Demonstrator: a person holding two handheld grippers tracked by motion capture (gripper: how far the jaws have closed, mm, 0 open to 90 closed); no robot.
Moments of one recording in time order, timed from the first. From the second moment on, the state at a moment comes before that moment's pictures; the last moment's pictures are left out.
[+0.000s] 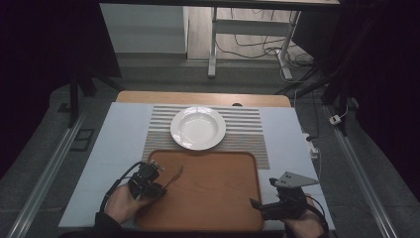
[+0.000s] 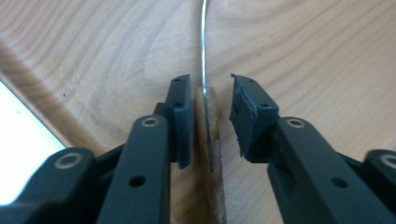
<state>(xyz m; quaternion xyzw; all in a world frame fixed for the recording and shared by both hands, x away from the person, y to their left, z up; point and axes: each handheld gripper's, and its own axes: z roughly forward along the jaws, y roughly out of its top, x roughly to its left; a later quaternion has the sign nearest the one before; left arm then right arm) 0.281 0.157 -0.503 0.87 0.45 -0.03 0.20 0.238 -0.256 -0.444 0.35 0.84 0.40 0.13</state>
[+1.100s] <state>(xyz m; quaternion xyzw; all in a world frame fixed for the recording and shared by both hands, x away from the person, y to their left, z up) 0.335 0.156 -0.496 0.86 0.41 0.00 0.30 0.238 -0.261 -0.447 0.38 0.84 0.37 0.14</state>
